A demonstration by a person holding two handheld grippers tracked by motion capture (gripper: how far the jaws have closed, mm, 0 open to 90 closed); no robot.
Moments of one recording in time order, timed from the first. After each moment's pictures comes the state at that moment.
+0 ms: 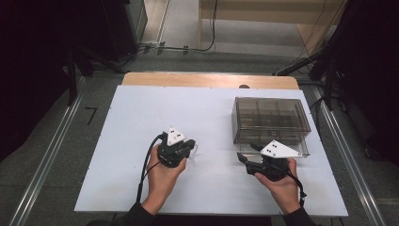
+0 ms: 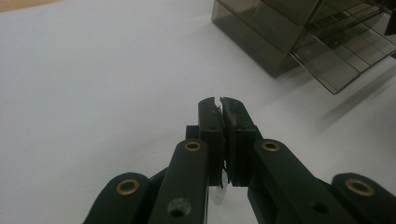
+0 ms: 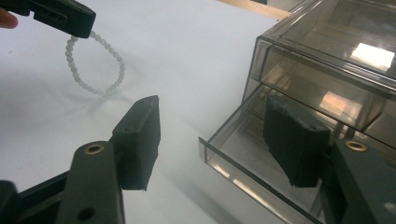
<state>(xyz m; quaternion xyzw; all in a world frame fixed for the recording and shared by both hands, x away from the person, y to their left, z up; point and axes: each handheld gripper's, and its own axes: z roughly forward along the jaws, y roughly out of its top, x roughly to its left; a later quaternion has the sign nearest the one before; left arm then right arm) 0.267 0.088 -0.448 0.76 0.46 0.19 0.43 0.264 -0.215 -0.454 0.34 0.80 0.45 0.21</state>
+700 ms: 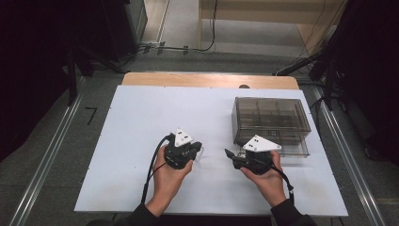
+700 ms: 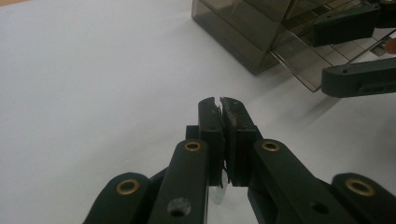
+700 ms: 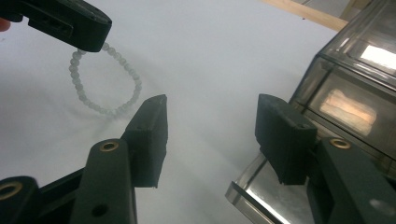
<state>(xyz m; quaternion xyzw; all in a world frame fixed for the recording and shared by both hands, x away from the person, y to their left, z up) 0.266 0.072 -0.449 0.77 0.44 0.18 0.43 0.281 -0.178 -0.460 0.32 0.82 0.43 0.21</state>
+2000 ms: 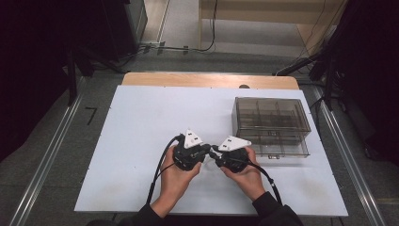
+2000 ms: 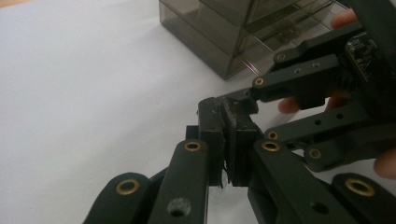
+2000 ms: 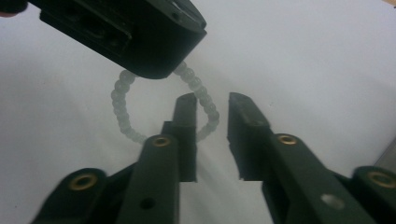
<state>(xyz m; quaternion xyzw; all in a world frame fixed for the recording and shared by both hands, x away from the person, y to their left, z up) 0.264 0.050 -0.446 0.78 0.42 0.16 0.43 0.295 -0.125 -0.483 0.26 0.86 0.40 0.17</state>
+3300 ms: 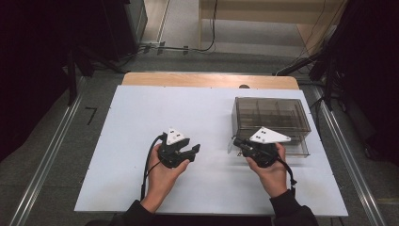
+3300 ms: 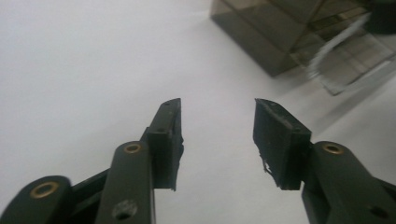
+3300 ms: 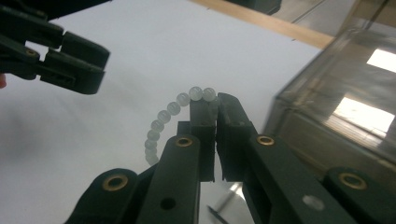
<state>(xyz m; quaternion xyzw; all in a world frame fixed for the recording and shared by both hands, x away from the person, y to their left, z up) 0.272 0.097 -0.459 0.74 0.48 0.18 0.43 0.291 -0.193 -0.435 0.32 0.80 0.46 0.20</state>
